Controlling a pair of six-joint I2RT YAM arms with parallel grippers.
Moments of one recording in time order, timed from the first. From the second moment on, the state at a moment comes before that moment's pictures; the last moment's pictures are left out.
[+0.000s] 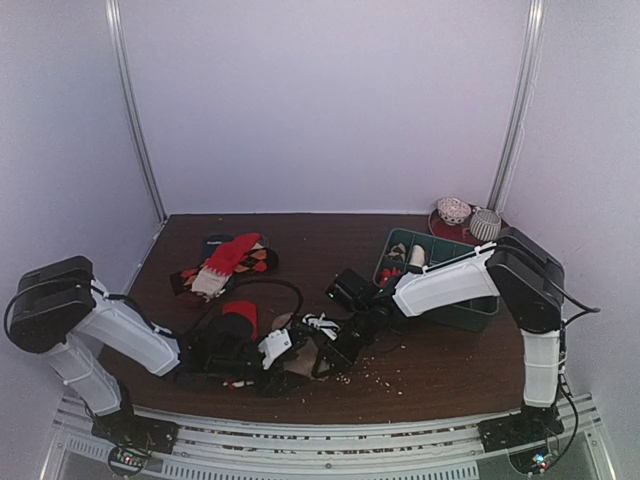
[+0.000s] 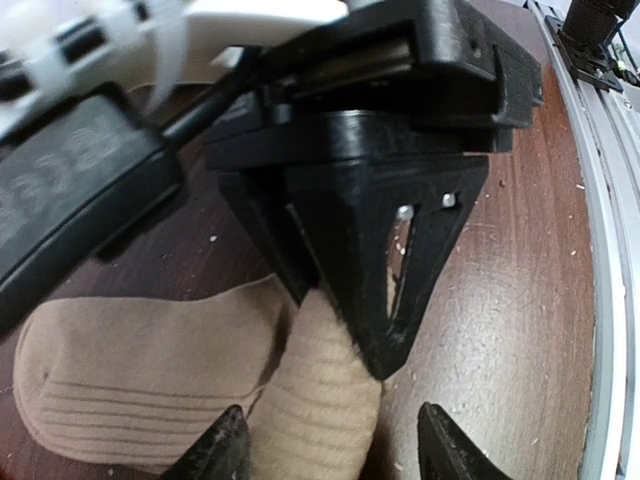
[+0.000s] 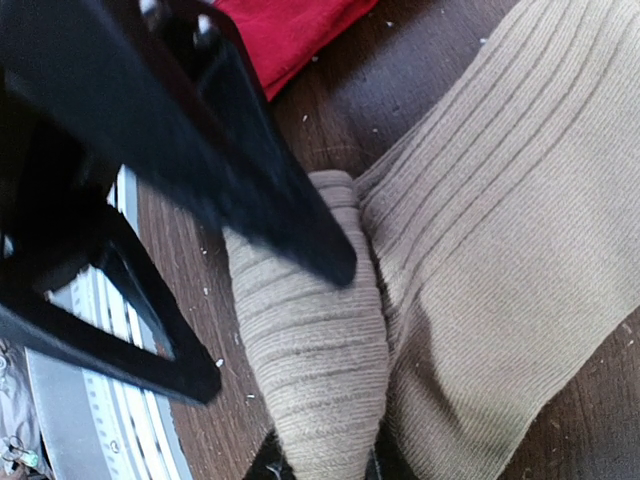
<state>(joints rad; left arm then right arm) -1.06 1.61 0.44 0.59 0.14 0.10 0.95 2.04 1.24 -0.35 -0.62 -0.01</state>
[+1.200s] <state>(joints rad) -1.05 1.70 0.45 0.65 0.18 -0.18 0.98 1.84 1.02 -0.20 -0.44 -0.03</state>
